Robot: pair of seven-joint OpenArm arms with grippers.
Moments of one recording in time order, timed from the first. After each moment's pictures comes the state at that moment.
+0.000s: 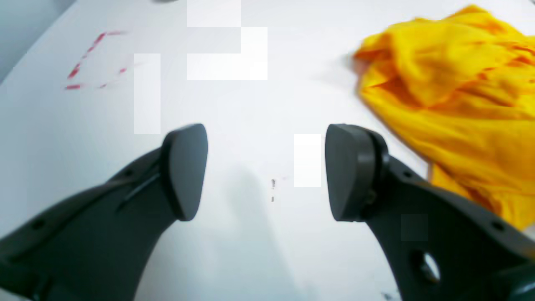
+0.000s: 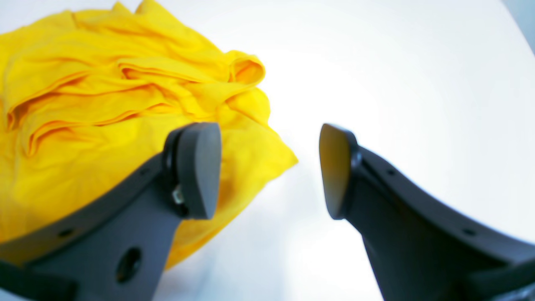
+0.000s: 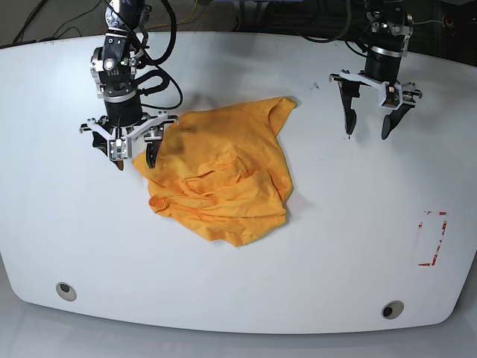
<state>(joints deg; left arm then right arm) 32.7 -2.8 -15.8 103.6 -0.9 -18.4 -7.0 -18.4 -1.3 14.7 112.0 -2.0 15.6 -28.1</state>
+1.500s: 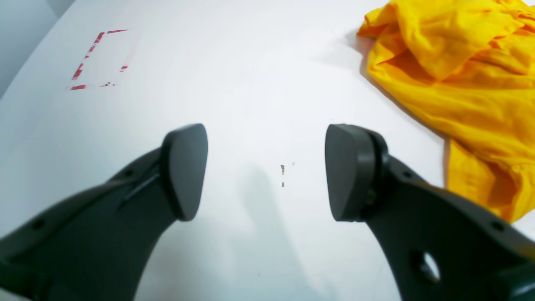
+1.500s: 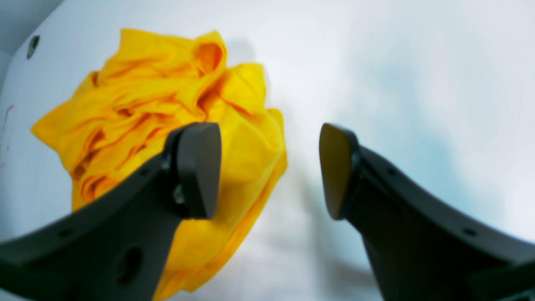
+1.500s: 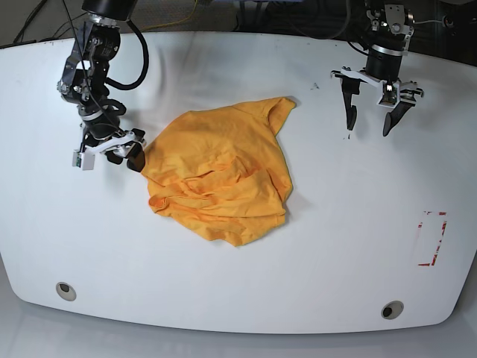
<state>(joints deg) 33.2 -3.3 -15.8 103.6 2.5 -17.8 -6.6 -9.8 7.4 23.3 93.5 38.3 15.5 -42.1</state>
